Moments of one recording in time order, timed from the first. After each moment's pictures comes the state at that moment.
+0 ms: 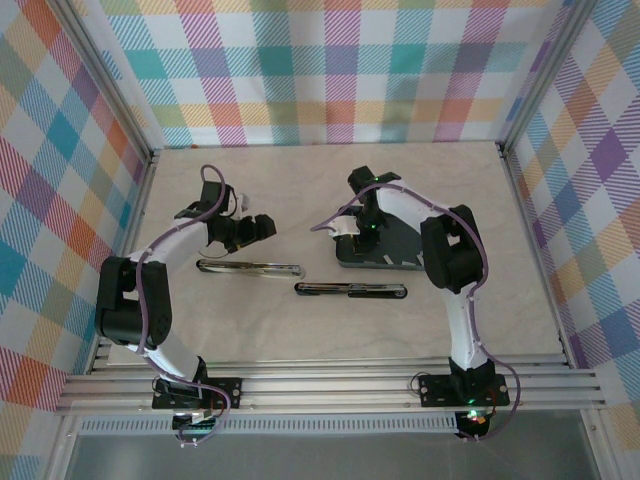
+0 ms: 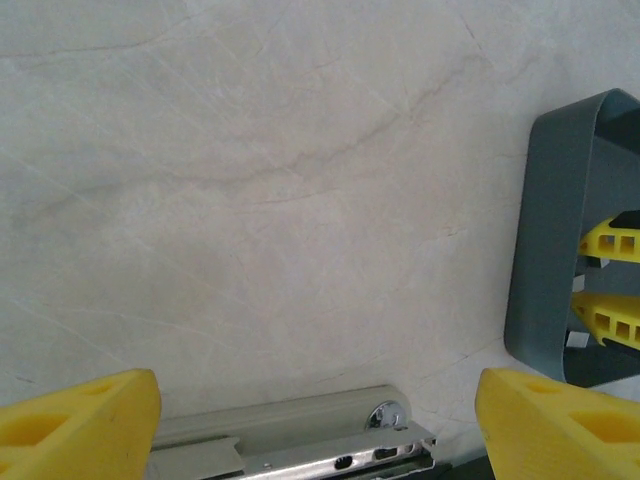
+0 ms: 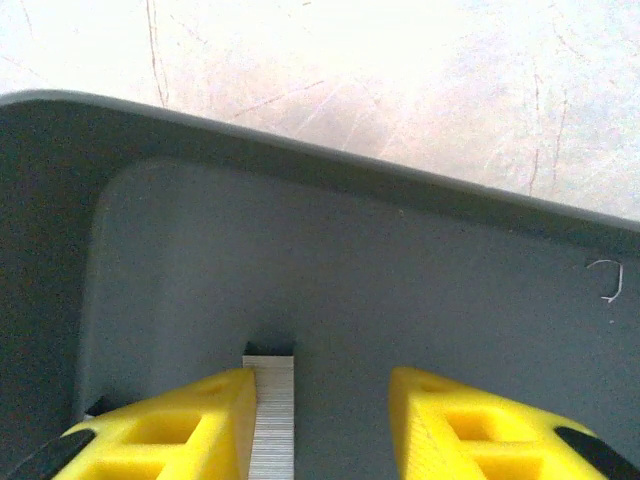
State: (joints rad) left arm -0.14 1.63 1.07 -0.47 0.41 -0.43; right arm 0.48 2.20 1.74 -1.00 -0.21 -1.29
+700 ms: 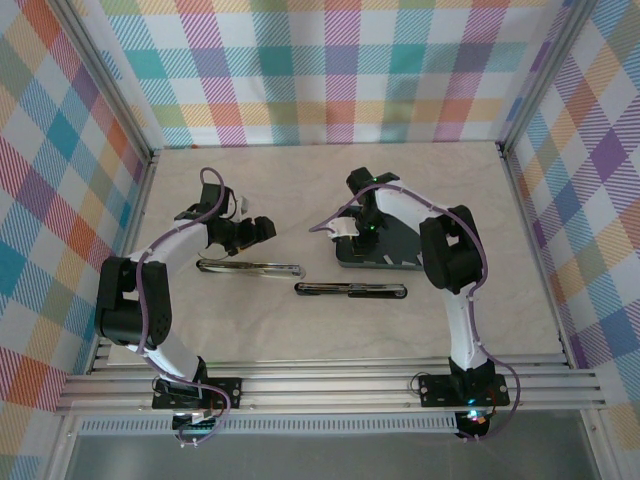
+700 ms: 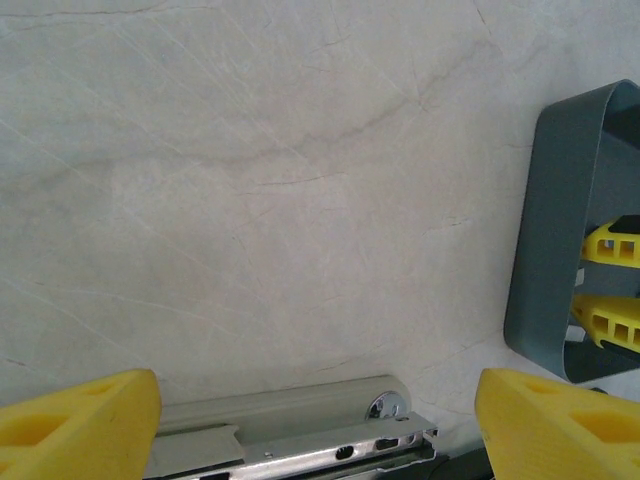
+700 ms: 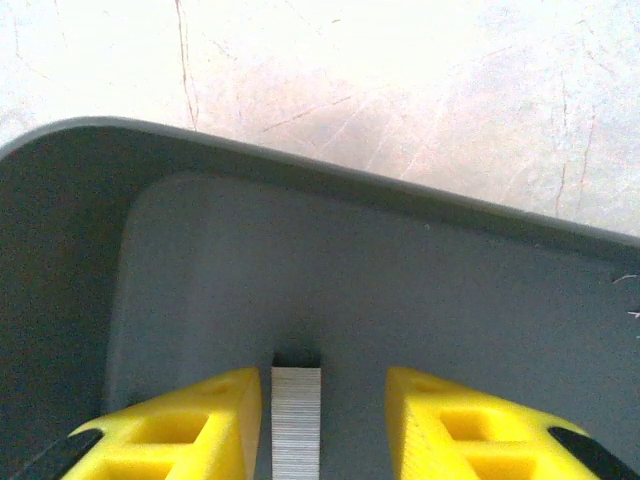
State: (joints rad) left arm -0.13 1.63 1.05 -0.47 0.43 -0.45; right arm 0.49 2.19 1.74 -1.02 -0.21 -1.28
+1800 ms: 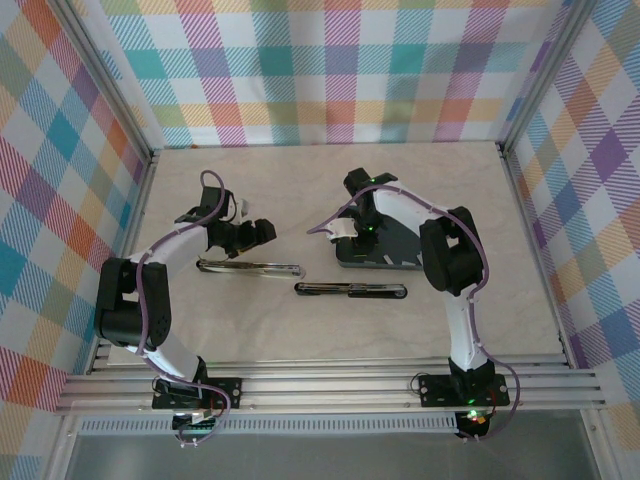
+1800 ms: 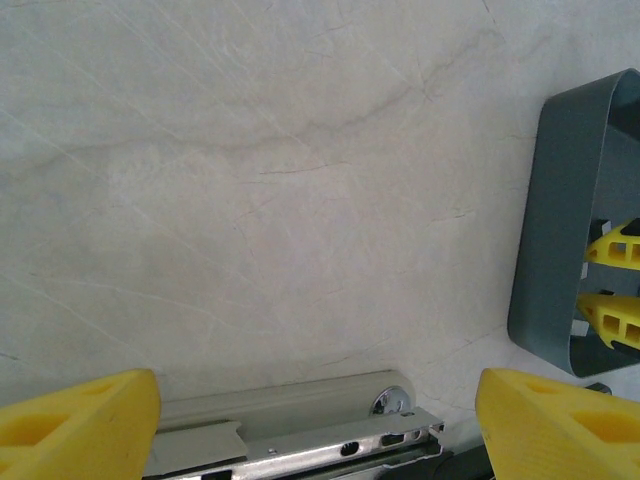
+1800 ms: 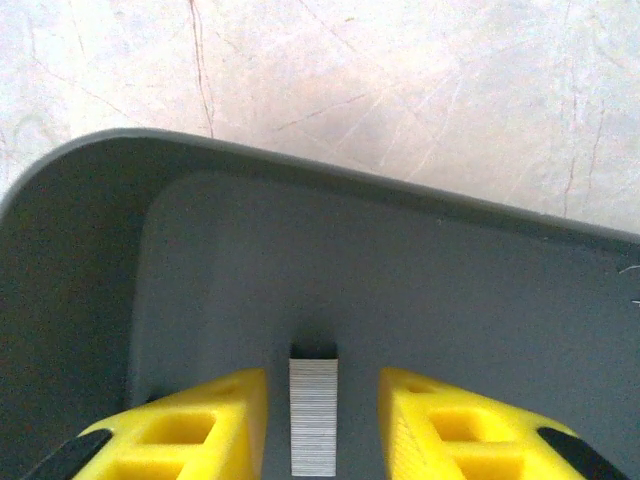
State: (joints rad) left arm -0.13 1.62 1.02 -0.45 0.44 -0.45; right arm 0.51 2.18 1.73 -1.03 -0.17 -1.25
